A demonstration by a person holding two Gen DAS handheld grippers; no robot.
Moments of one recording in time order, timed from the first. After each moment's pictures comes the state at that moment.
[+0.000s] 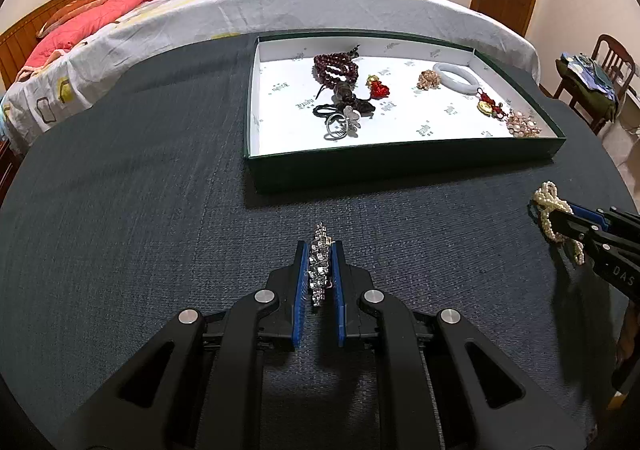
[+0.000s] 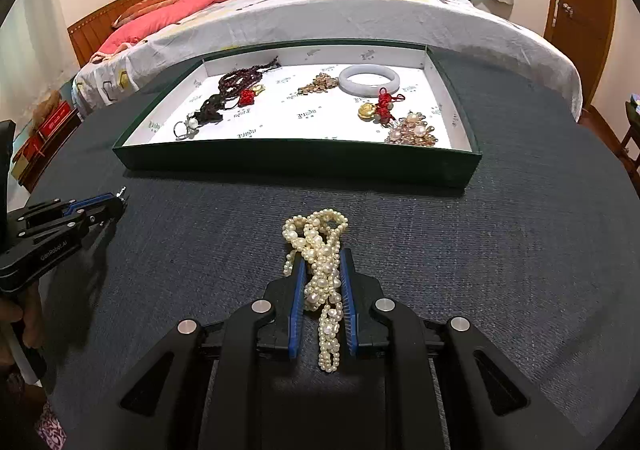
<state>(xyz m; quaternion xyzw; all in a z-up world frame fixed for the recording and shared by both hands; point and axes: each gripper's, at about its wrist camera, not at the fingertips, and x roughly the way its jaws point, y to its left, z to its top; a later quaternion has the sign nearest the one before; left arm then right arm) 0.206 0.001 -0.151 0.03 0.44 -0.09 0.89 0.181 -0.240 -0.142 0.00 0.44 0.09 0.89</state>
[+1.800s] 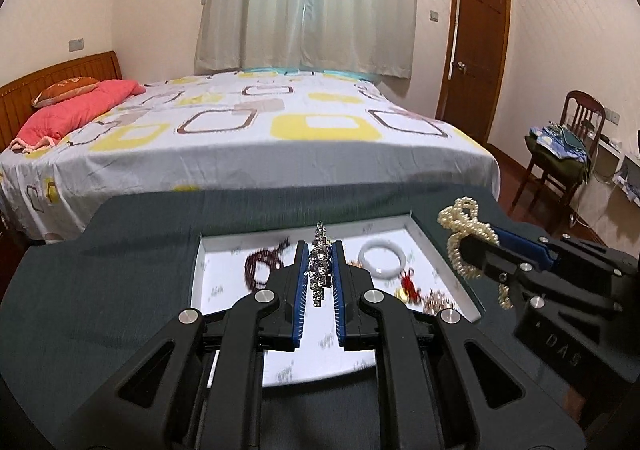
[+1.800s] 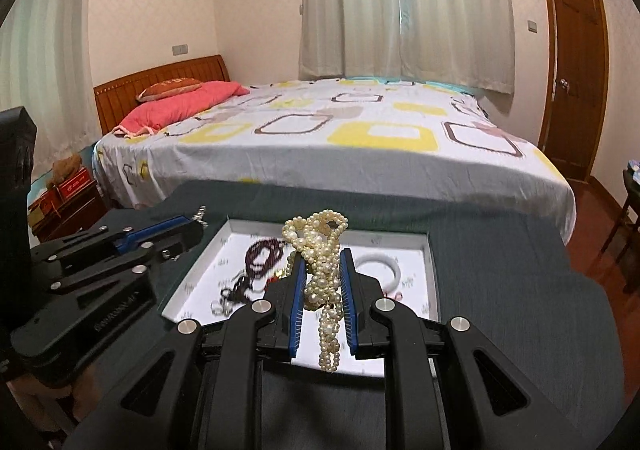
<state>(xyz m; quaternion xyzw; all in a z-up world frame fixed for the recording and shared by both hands) 0.250 -0.080 -0.018 0.01 0.27 -0.12 0.95 0.227 -0.231 -0.010 0.00 0.27 0.11 0.96</state>
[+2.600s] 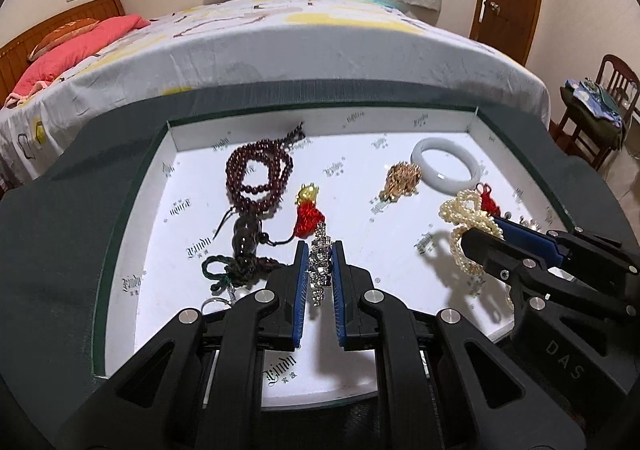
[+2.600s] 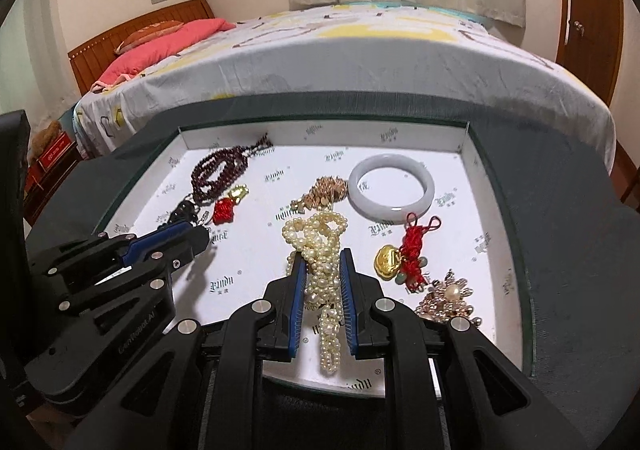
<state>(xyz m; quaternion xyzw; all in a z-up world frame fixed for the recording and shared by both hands) 0.310 -0.087 -0.143 0.02 0.40 -0.08 0.91 0.293 -0.227 -0.128 0.02 0.39 0.11 0.91</state>
